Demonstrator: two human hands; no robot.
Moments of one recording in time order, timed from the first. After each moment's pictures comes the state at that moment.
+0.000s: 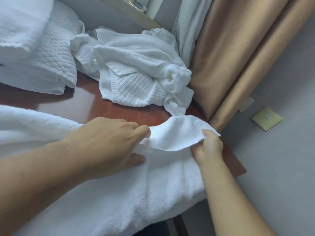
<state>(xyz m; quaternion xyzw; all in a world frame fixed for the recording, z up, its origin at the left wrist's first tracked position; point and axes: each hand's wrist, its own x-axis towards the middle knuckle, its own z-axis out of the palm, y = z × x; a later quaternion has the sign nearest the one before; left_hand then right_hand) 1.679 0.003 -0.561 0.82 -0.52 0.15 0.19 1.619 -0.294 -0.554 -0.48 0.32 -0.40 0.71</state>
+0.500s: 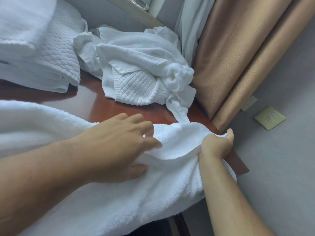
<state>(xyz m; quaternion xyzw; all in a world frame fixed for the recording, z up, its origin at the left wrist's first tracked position) 1.675 0.000 -0.558 0.78 -0.59 0.14 0.15 1.617 -0.295 -0.559 -0.63 0.44 -0.51 0.39</state>
